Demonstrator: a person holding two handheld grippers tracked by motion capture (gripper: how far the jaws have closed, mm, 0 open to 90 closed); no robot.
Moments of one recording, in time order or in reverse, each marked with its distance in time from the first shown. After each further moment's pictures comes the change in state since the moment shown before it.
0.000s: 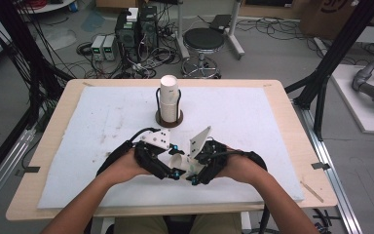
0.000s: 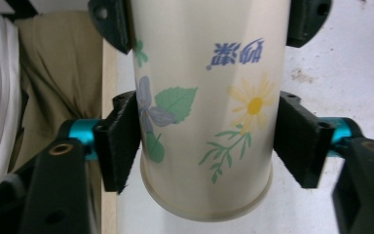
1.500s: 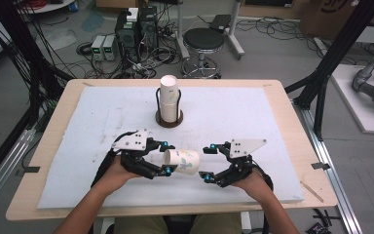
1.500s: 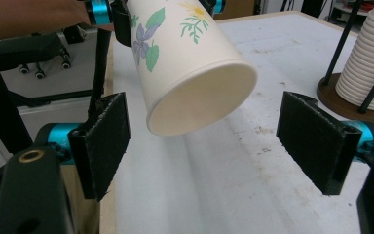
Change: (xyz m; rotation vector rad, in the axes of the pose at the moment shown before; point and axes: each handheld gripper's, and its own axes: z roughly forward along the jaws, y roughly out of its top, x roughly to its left) left arm -0.003 -0.041 -0.019 -0.332 0.053 -0.030; right arm 0.015 -0.088 -0.006 -0.644 -0.087 0.222
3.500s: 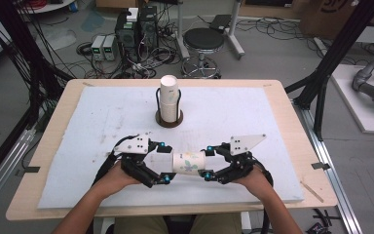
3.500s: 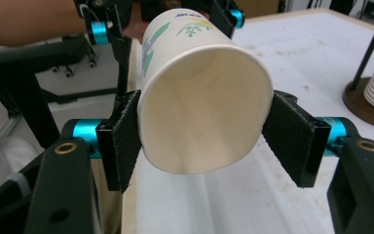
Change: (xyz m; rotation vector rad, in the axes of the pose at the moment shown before) left arm -0.009 -0.003 0.001 0.055 0.034 -0.039; right arm -0.004 0.010 -0.002 0.020 0.088 0.005
